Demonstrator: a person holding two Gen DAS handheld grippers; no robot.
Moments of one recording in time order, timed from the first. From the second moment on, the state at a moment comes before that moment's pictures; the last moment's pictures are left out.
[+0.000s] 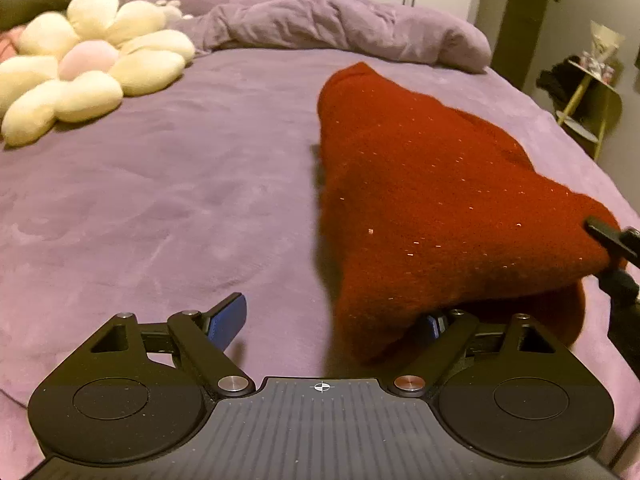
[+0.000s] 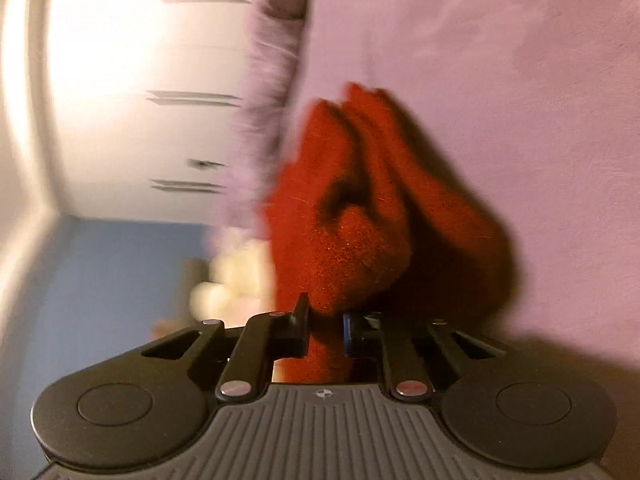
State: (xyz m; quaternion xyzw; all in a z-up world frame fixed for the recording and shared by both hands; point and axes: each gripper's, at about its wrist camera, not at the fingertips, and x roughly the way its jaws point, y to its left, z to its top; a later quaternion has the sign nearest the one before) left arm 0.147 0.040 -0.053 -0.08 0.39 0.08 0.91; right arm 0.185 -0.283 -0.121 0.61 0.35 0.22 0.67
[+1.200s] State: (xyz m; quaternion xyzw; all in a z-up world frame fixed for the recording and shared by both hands) left arm 0.337 0.062 -0.014 -0.11 0.38 0.15 0.90; right arm 0.344 -0.146 -0.027 0.07 0.39 0.11 0.91
